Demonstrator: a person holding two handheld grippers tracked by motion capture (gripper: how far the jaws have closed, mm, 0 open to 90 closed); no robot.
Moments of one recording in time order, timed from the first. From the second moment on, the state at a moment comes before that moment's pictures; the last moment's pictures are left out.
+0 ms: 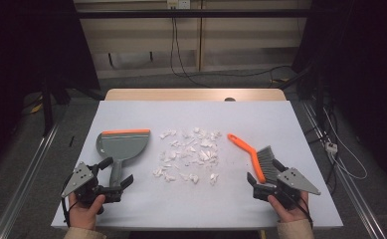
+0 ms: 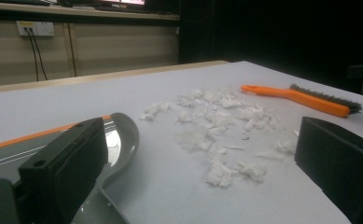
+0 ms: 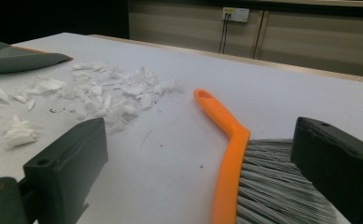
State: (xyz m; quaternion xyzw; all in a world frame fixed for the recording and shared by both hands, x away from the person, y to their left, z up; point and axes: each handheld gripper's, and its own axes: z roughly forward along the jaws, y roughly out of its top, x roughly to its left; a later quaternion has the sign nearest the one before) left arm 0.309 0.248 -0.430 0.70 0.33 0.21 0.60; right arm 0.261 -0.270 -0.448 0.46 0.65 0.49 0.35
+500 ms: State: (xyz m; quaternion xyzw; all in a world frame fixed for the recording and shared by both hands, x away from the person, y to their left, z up) left arm 0.309 0.247 -0.420 0.67 0.33 0.22 0.63; right arm 0.264 -0.270 -0.444 0.45 0.65 0.50 0.35
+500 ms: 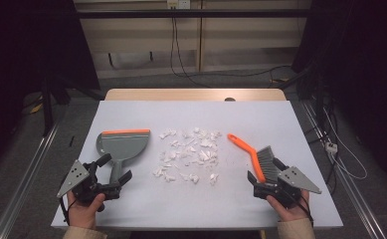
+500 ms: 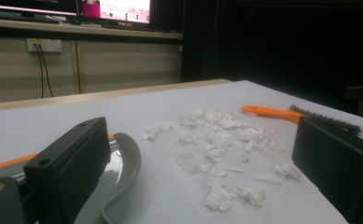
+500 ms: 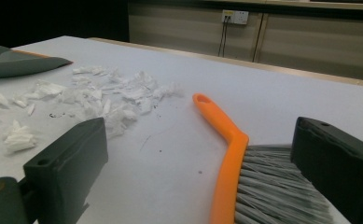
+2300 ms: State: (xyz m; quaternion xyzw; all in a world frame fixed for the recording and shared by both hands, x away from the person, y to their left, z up) left arm 0.310 0.239 -0.427 0.68 0.30 0.22 0.63; right arm 0.392 -0.276 -0.438 0.52 0.70 0.40 0.29
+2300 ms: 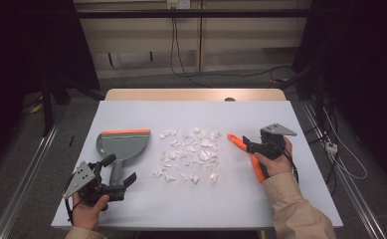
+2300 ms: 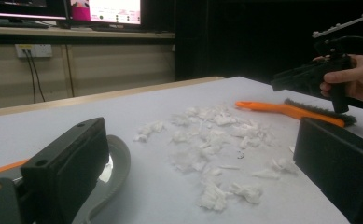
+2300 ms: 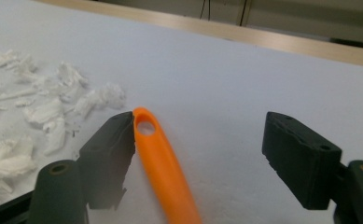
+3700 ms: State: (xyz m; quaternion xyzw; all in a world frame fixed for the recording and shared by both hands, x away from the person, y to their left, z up) left arm 0.316 0.234 -0.430 0.69 0.29 0.21 0.62; right arm 0.417 -0.284 -0.445 0.57 0.76 0.26 0.17
